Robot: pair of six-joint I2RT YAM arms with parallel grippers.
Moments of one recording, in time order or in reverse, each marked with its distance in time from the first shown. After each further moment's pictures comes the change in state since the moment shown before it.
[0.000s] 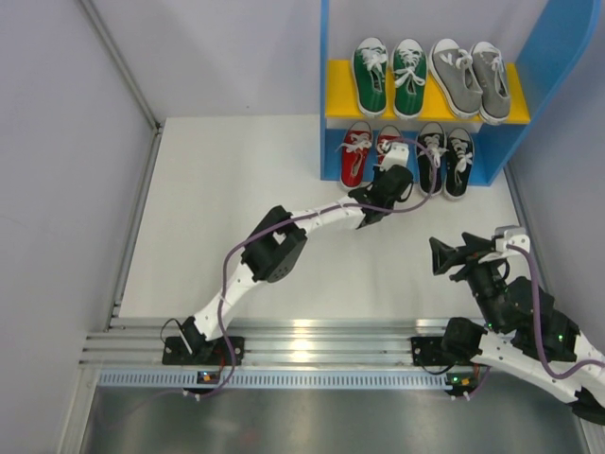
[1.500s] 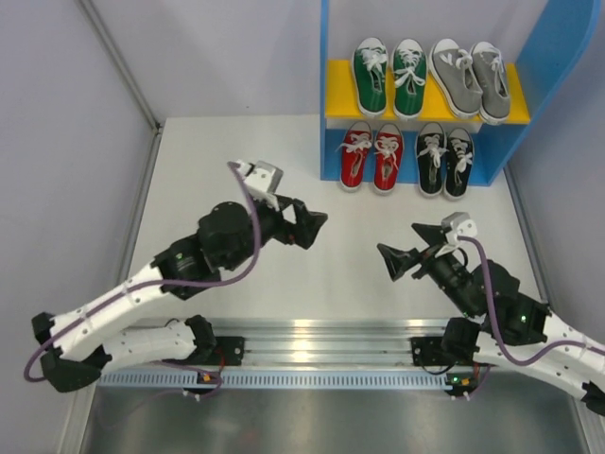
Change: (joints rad) left arm -0.075 -1.501 -1.026 -0.204 0.287 -0.008; right arm 0.000 0.236 -0.029 0.288 -0.344 -0.041
